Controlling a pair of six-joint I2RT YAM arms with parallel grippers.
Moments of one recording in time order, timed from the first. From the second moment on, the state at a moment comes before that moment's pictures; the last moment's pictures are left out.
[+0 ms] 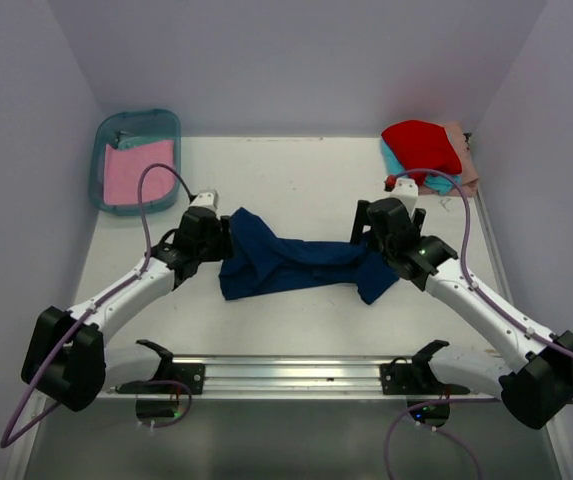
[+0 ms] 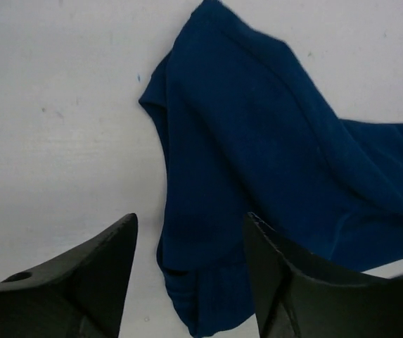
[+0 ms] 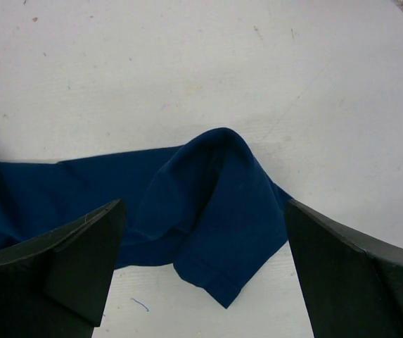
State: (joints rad) left arm -0.43 1.21 0.72 -0.23 -0.18 -0.42; right arm 0.57 1.12 0.92 -0.52 0.55 0.51
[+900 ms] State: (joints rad) left arm -0.43 1.31 0.51 -0.07 -0.08 -0.52; right arm 0.57 1.12 0.89 -0.58 0.54 0.51
